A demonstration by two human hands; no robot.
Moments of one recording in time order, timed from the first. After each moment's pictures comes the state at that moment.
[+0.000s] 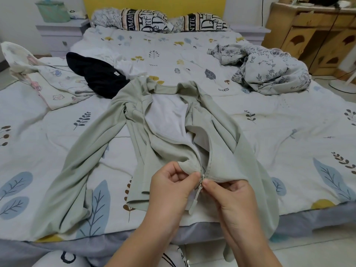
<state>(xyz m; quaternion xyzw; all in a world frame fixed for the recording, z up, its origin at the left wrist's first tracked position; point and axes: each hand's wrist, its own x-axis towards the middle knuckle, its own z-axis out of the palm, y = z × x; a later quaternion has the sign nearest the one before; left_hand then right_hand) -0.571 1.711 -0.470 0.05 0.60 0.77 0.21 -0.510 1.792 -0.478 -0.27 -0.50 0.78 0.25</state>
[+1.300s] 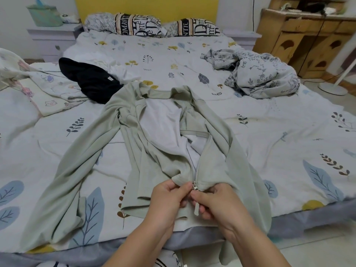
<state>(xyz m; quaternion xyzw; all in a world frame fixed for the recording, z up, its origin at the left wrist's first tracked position) -0.586 1.719 -0.522 0.01 0.60 0.73 0.31 -0.518 1.808 -0.483 -0.35 -0.63 0.69 0.02</state>
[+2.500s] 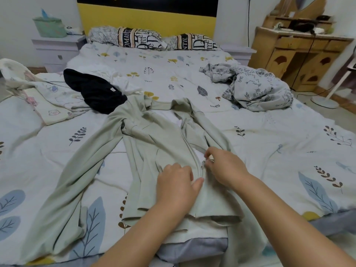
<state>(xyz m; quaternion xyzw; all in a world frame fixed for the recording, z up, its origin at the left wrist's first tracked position) -0.610 1.745 -0.483 0.29 0.93 0.24 0.02 -0.582 1.877 -0.457 -0.27 -0.95 0.17 -0.01</state>
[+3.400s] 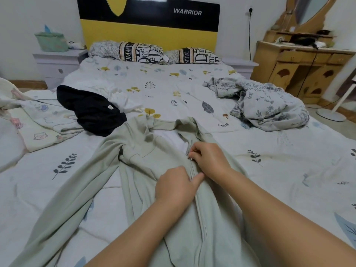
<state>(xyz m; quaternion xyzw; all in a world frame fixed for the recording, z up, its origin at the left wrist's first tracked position) -0.713 1.792 -0.485 0.23 0.93 0.27 0.08 -0.712 1.914 -0.471 -0.18 -0.94 0.25 0.12</state>
